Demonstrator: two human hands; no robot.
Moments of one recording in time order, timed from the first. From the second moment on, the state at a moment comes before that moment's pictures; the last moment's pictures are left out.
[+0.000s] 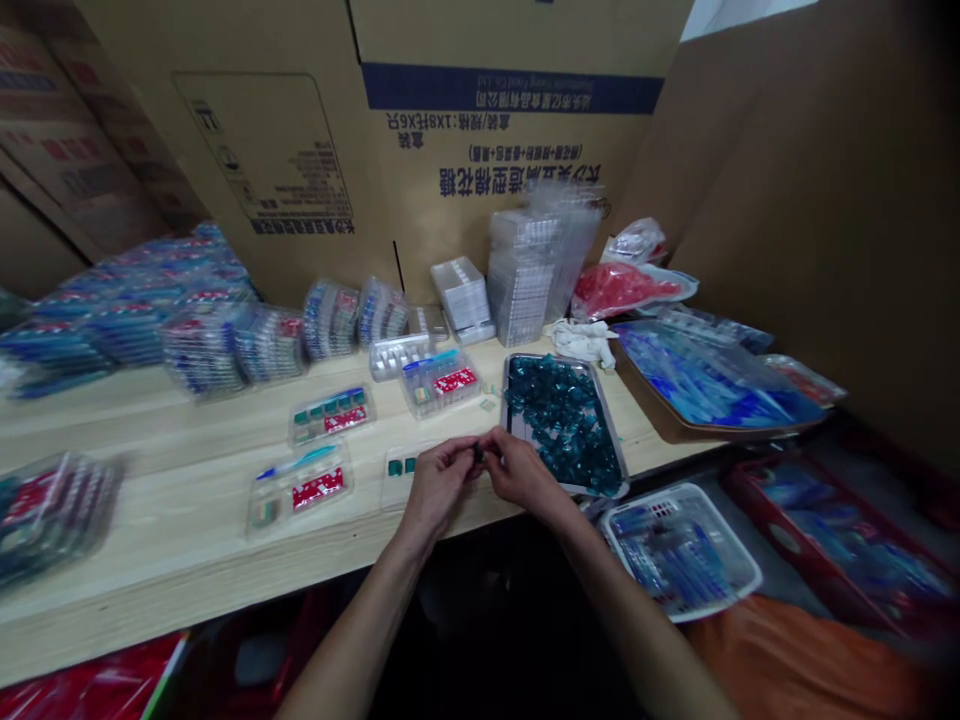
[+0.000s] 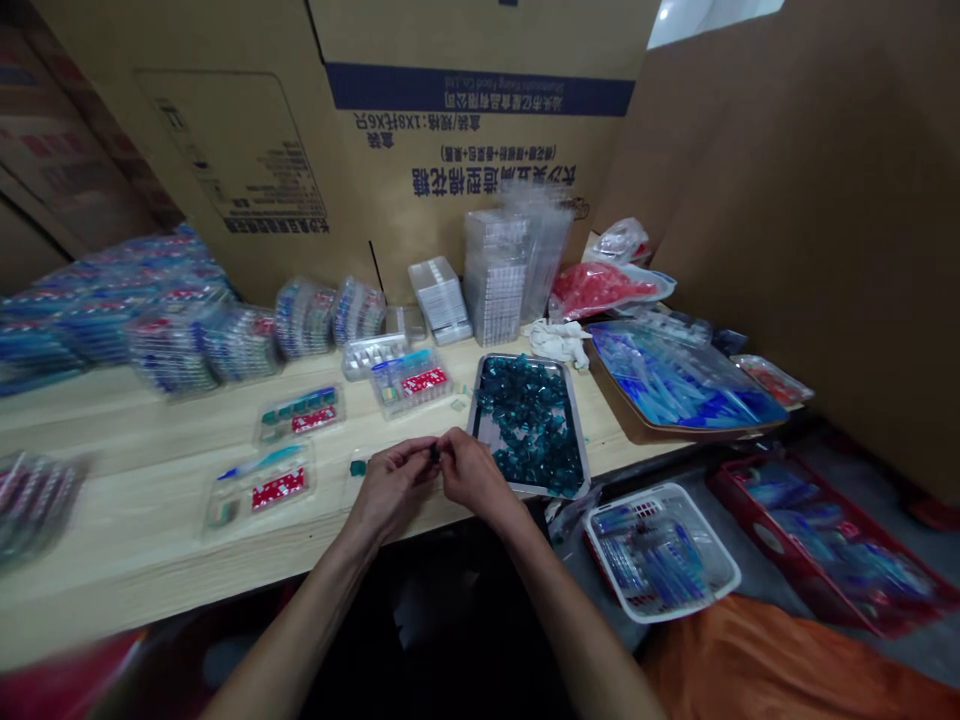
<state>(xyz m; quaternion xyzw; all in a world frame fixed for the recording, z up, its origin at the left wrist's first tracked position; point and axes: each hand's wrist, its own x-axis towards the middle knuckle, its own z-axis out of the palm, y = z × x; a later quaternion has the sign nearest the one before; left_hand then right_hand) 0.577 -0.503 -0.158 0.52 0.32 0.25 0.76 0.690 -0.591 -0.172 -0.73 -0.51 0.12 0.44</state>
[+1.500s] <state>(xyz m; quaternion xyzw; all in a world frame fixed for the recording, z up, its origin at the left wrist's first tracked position) 0.552 -0.433 -0.176 0.94 0.16 0.20 0.23 0.692 -0.613 -0.155 -0.84 -0.50 0.06 0.20</state>
